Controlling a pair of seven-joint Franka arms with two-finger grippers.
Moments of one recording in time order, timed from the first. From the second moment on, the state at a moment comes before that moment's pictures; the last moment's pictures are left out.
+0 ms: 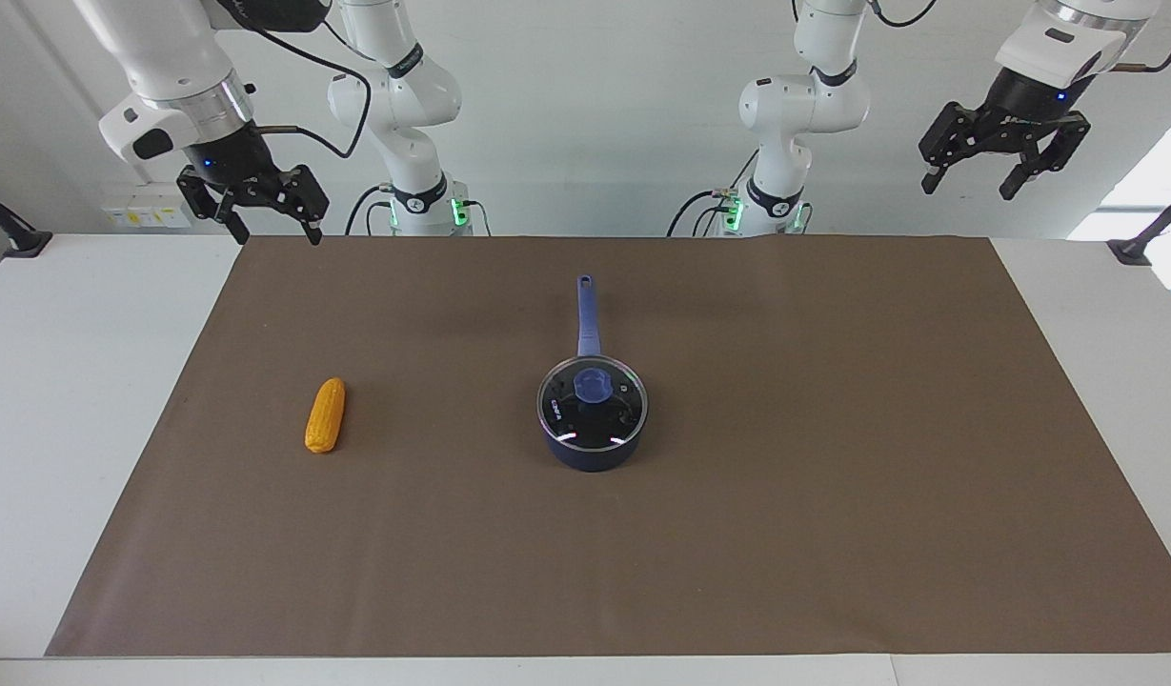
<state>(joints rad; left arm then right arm) -0.05 -0.06 -0.01 -1.39 -0.03 1.38 0.09 0.08 -0.07 -0.12 -1.62 0.02 1.56 0.01</state>
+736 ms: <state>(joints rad) -0.05 -0.07 -0.01 -1.39 -0.03 1.34 0.09 0.09 -0.07 -0.11 -1.62 0.02 1.58 0.01</state>
